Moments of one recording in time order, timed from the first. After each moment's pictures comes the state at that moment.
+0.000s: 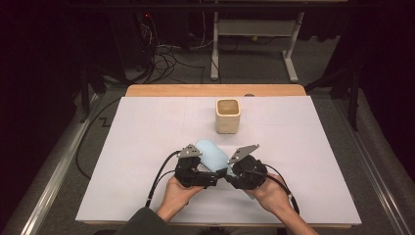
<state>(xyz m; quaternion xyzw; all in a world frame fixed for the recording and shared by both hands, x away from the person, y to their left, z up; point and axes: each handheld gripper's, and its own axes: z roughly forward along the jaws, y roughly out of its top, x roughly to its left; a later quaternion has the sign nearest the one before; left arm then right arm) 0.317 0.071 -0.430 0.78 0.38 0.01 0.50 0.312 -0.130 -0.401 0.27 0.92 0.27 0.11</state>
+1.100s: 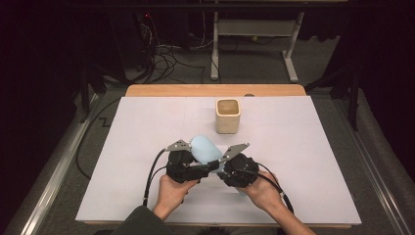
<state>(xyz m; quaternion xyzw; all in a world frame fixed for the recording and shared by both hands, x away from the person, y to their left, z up) 0.318 0.093 -0.411 0.75 0.41 -0.02 0.52 0.316 -0.111 -0.399 0.26 0.92 0.27 0.13</state>
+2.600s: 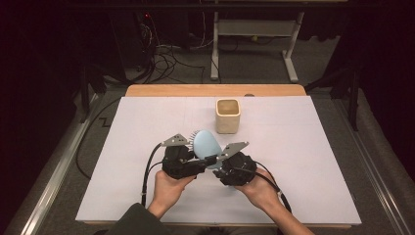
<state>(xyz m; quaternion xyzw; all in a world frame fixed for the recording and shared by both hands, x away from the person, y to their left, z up) 0.313 0.097 -0.381 0.76 0.39 0.00 0.52 0.318 -0.107 -0.395 0.26 0.91 0.30 0.13</state>
